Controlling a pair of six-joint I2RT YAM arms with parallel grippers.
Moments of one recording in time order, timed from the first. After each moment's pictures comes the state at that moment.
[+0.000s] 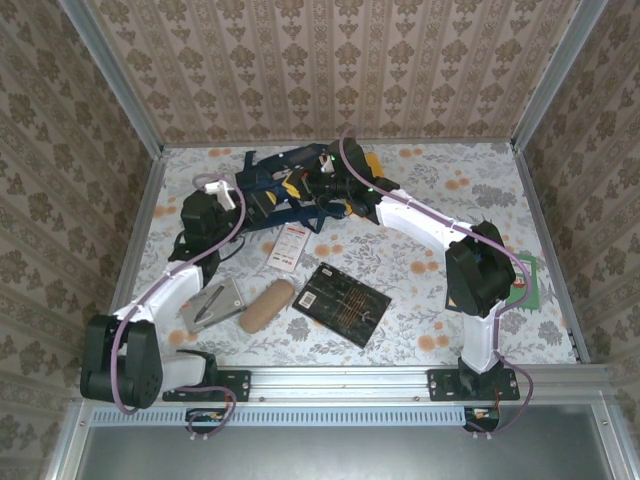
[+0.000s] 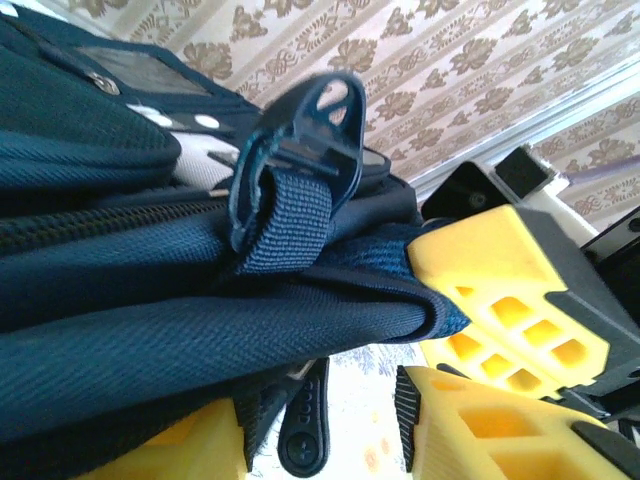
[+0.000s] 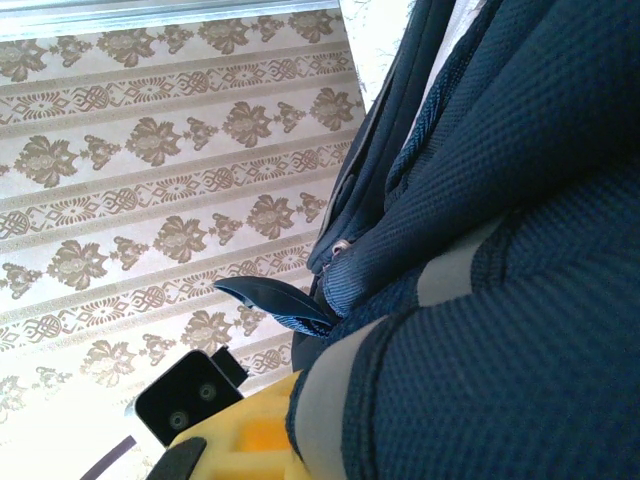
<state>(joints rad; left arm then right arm) -0.23 1.24 0.67 0.34 0.55 -0.82 0.60 1.93 1.59 -0.03 -0.48 1.47</state>
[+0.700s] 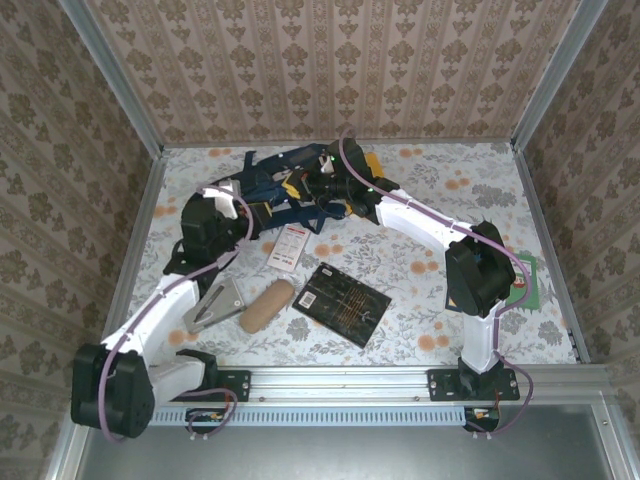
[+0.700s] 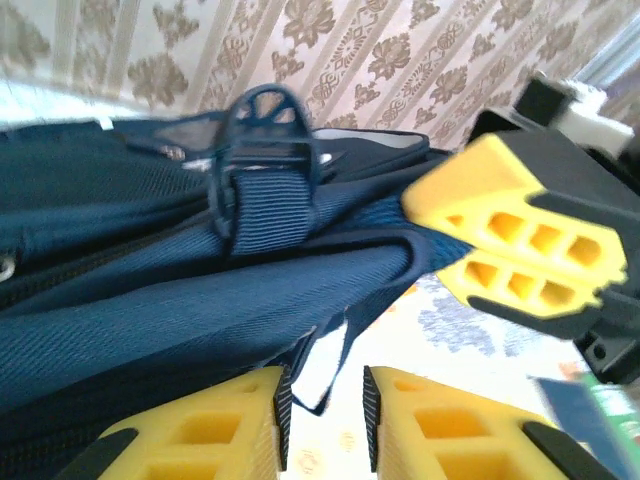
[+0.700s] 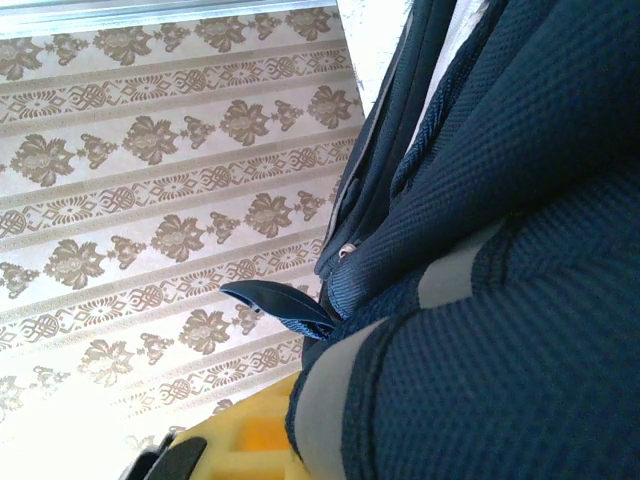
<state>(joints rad) -0.31 1.08 0.64 0.18 0.34 -0.40 0.60 1.93 1.59 -0.03 -0.48 1.47</state>
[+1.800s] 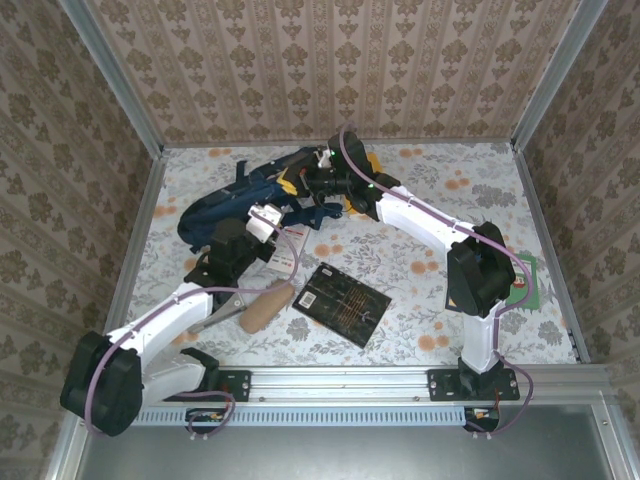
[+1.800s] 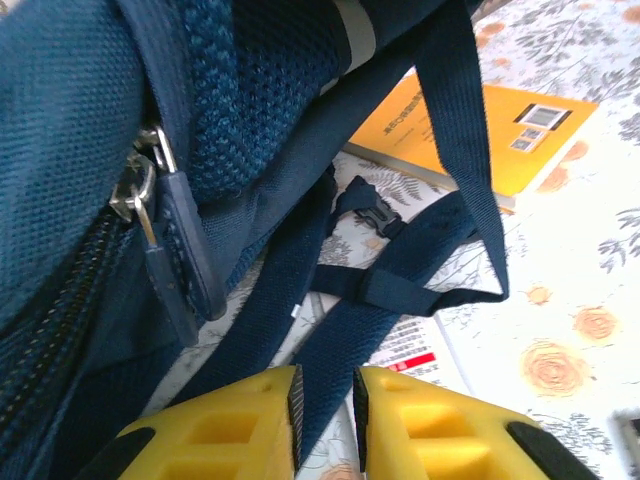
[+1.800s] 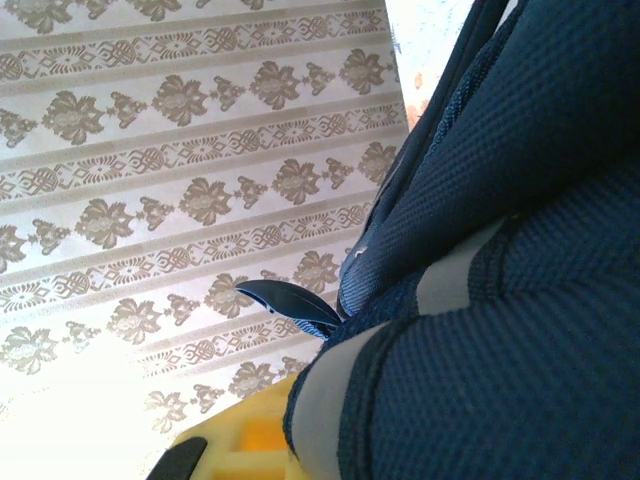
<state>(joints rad) -0.52 1.12 0.56 0.23 -0.06 0.32 0.61 1.93 1.64 -0.04 -0.56 1.47</state>
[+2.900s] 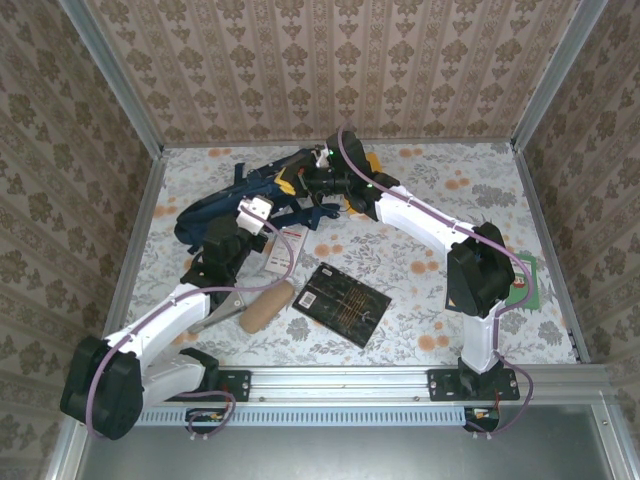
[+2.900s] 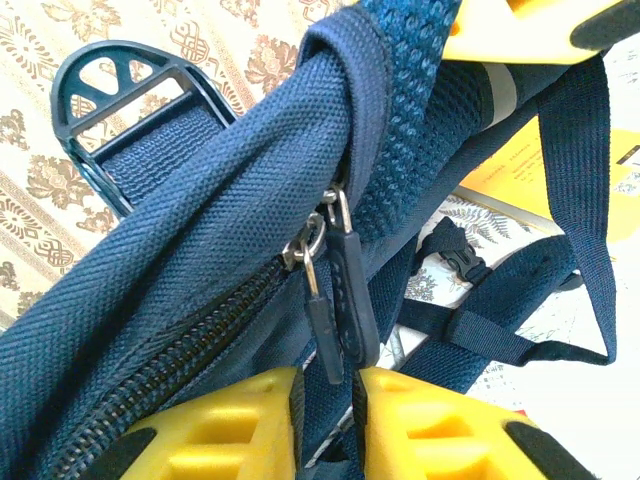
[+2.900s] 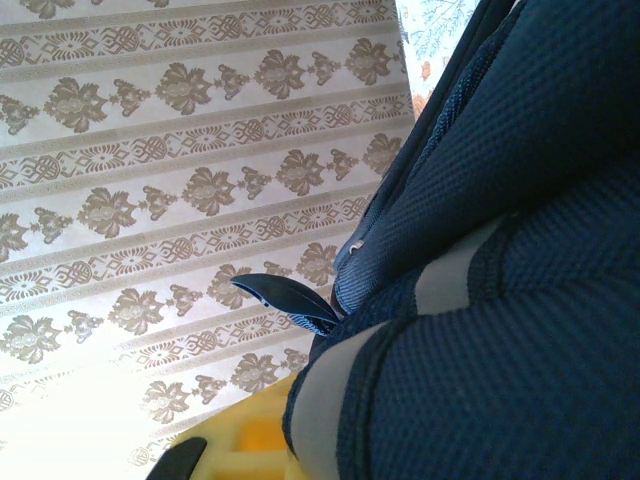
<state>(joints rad) -0.48 1.09 0.55 0.31 -0.14 0.32 0.61 1.93 1.65 -0.04 -0.56 1.47</state>
